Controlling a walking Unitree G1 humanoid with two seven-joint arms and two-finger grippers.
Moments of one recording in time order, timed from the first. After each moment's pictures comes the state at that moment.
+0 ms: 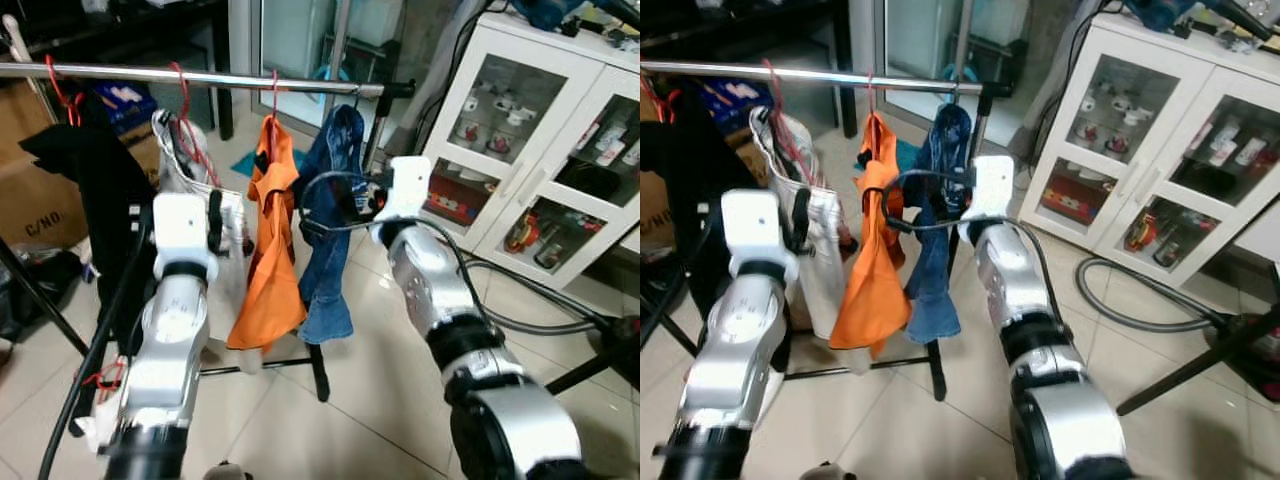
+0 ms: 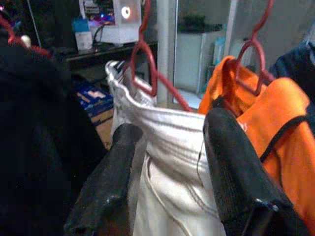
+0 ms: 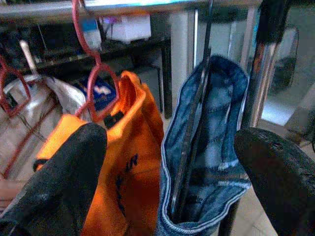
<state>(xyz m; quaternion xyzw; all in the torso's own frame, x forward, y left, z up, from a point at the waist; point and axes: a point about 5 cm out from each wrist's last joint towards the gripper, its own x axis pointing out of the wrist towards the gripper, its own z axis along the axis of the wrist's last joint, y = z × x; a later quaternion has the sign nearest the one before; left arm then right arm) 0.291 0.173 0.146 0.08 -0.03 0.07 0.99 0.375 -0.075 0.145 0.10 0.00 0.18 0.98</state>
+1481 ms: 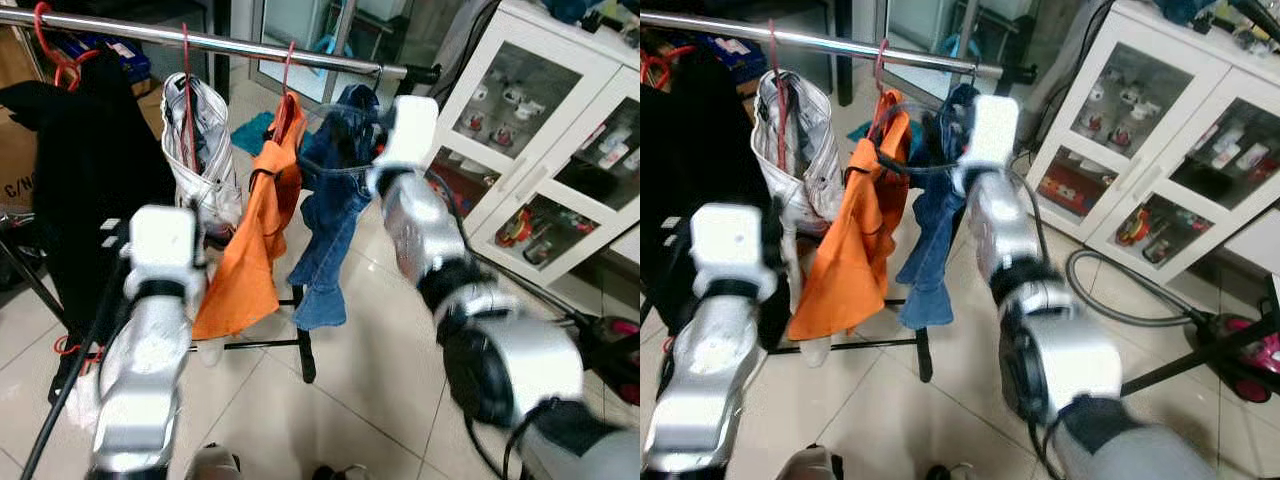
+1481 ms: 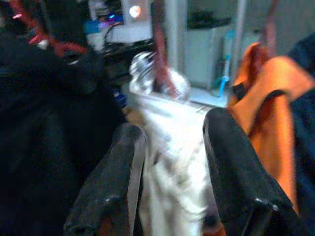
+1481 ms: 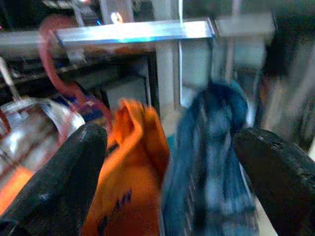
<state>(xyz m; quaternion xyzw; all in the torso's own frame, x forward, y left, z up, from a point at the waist) 0.268 0.172 0.166 0.14 -0.06 0.07 0.99 0.397 -0.069 0.181 0.14 -0.04 0.13 0.98</state>
